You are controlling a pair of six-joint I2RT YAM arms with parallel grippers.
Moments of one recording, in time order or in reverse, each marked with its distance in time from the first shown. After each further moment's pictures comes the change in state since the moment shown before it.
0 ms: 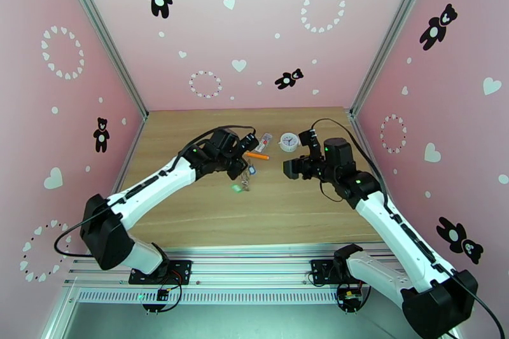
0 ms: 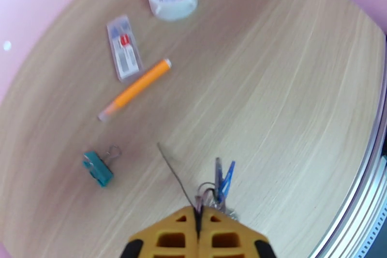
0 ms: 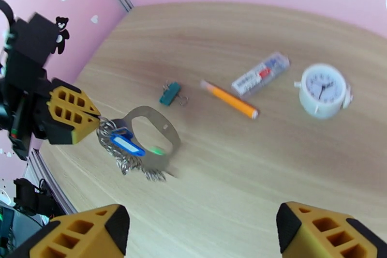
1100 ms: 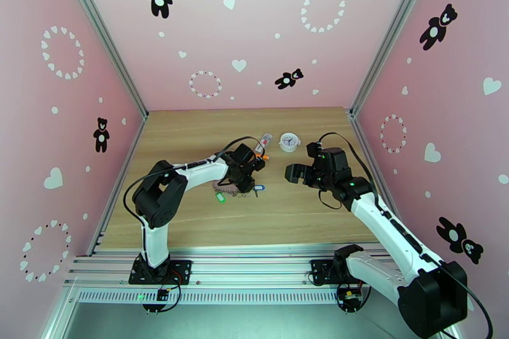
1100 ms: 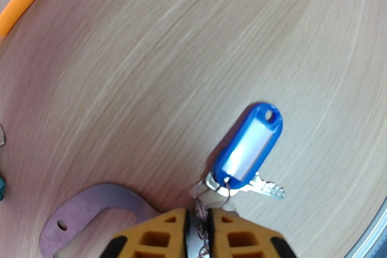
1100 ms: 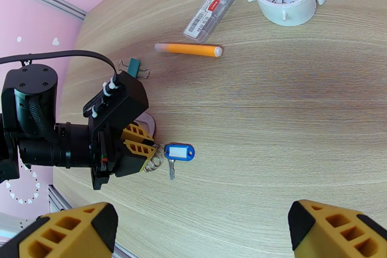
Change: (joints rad) left arm 0.000 0.460 -0.066 0.086 0.064 -0.082; right arm -0.063 0.024 -0.175 -0.002 0.004 0.323
